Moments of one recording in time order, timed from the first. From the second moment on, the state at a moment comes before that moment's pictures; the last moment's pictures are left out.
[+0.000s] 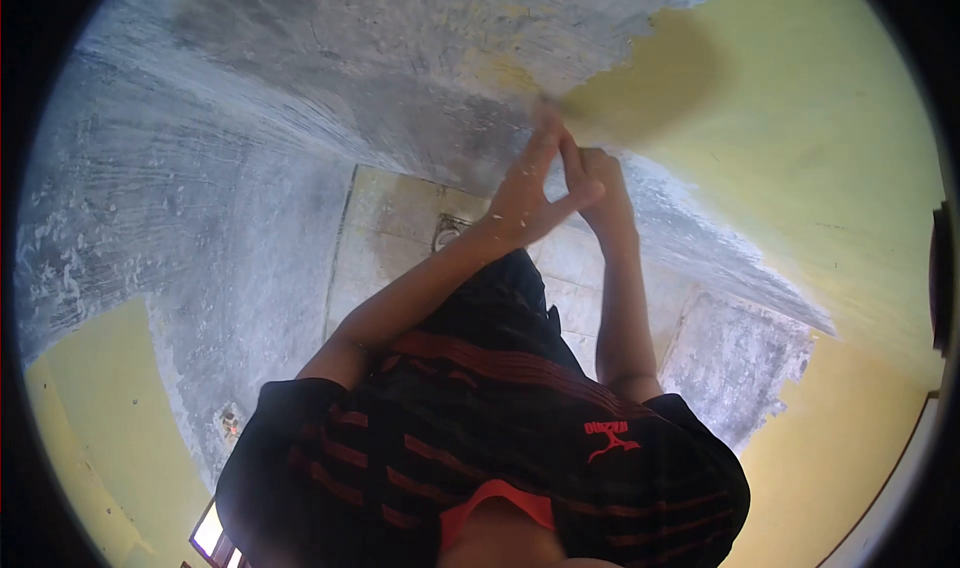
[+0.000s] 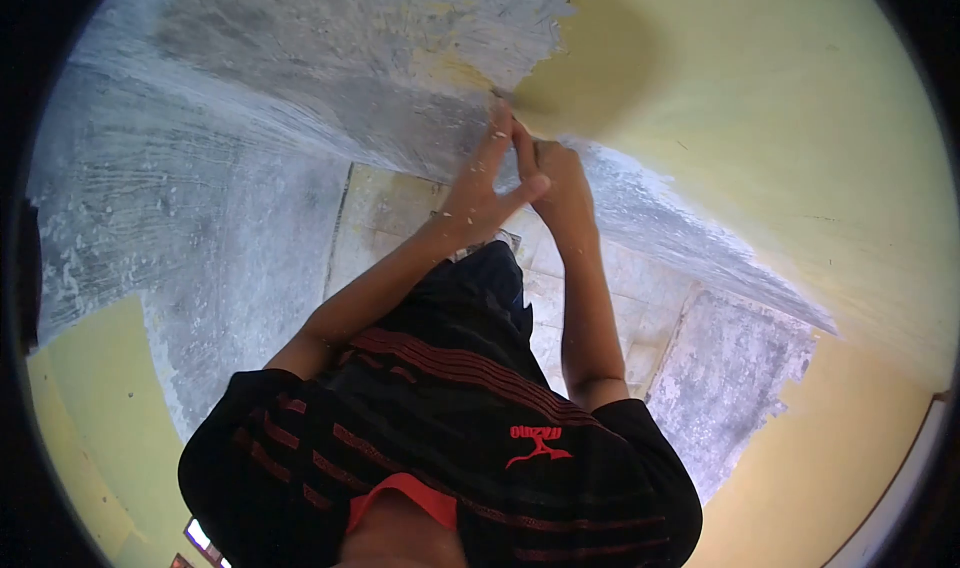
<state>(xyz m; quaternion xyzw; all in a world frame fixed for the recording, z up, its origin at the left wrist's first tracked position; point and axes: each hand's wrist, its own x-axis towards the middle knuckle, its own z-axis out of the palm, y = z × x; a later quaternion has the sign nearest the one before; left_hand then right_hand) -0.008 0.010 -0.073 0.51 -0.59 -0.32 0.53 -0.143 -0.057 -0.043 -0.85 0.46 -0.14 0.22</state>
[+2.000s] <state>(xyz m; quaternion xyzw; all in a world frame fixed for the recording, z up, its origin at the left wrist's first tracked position) -0.033 0.011 -0.082 0.52 -0.53 -0.23 0.63 -0.142 -0.056 0.009 -0.72 0.50 -0.19 0.44</state>
